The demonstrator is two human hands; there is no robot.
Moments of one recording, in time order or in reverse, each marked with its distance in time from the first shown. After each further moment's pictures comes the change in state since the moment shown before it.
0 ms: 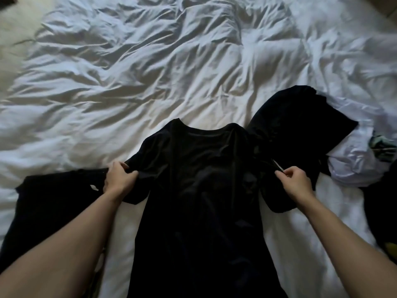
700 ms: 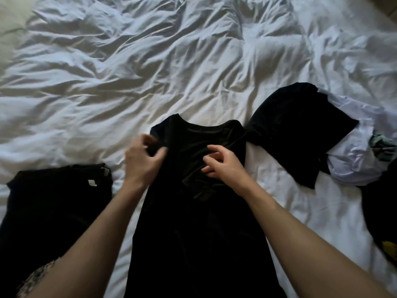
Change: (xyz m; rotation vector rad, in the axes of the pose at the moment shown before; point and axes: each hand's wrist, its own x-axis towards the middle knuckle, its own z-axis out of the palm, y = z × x) left_hand -0.069 0.073 -0.007 -0.248 0.108 0.535; right_hand -0.063 -0.112 0.089 0.429 -0.520 -0.274
